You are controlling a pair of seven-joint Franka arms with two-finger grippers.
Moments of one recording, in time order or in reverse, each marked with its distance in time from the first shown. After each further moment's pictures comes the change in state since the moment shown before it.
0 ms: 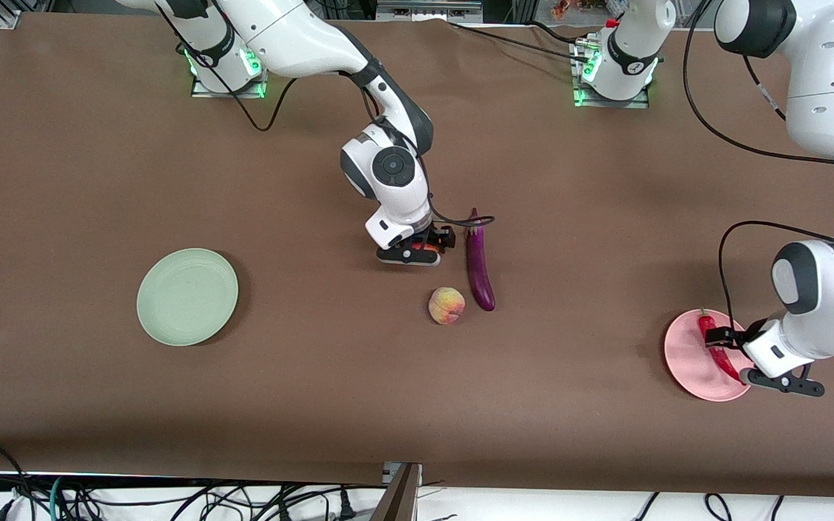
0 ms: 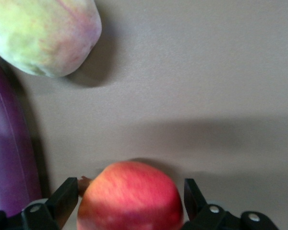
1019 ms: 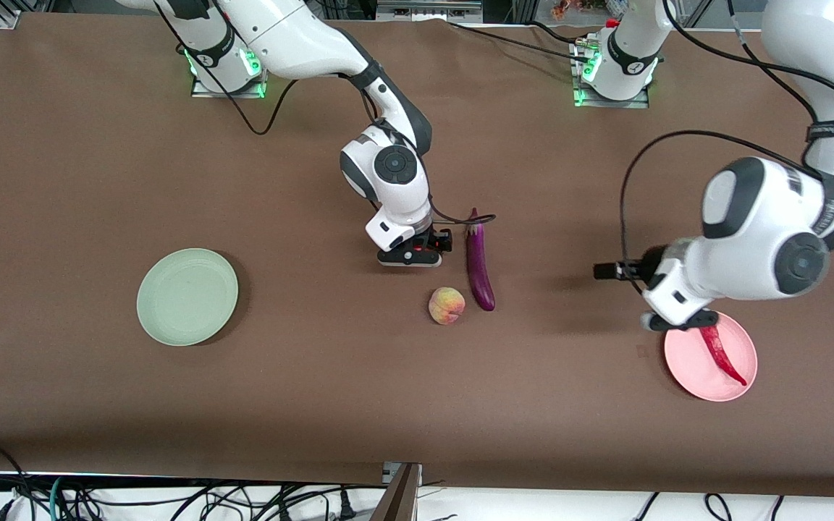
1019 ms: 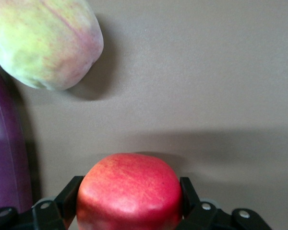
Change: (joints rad) left arm -0.022 -0.318 -0.385 -0.242 -0.073 -0.357 -0.630; right arm 0.003 0.002 -0.018 0.005 -0.058 0.012 -0.007
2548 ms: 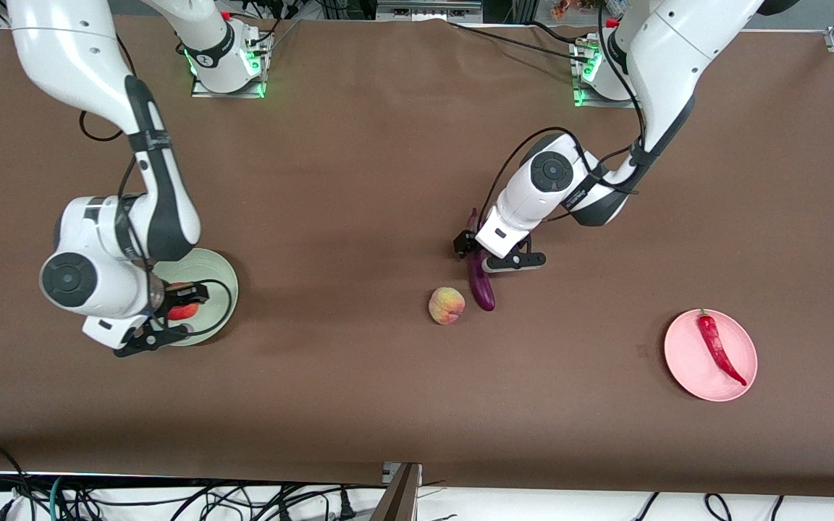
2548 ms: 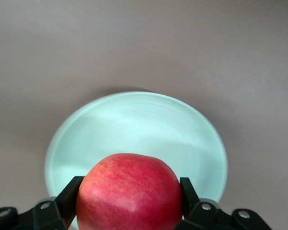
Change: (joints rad) left arm -0.198 0.130 -0.130 -0.464 0.413 0.915 -0.632; right arm -0.588 -0.155 -0.178 -0.020 0.005 -0.420 -1.146
